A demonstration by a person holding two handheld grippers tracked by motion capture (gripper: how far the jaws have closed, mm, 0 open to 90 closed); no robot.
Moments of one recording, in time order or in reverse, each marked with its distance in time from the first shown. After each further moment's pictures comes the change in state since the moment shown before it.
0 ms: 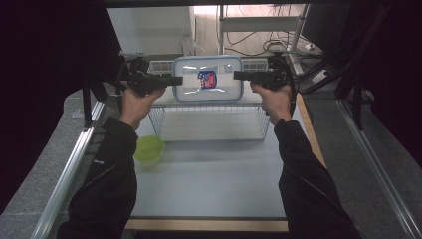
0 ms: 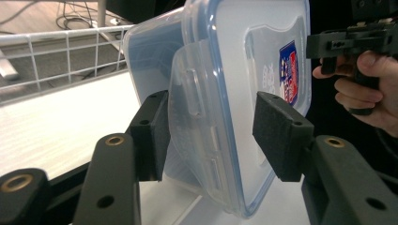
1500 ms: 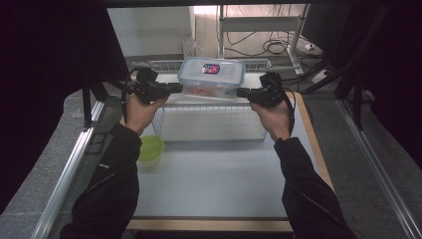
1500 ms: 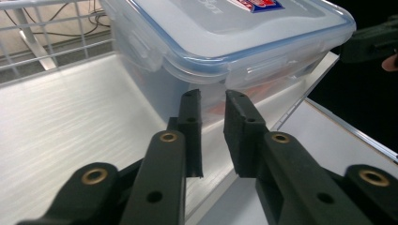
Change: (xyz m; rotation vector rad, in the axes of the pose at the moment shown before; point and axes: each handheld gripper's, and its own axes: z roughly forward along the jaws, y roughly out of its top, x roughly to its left) left arm -0.005 -0.020 0.019 0.076 0.124 0.080; right arm 0.019 -0.039 -0.002 0.079 -0.146 -0.211
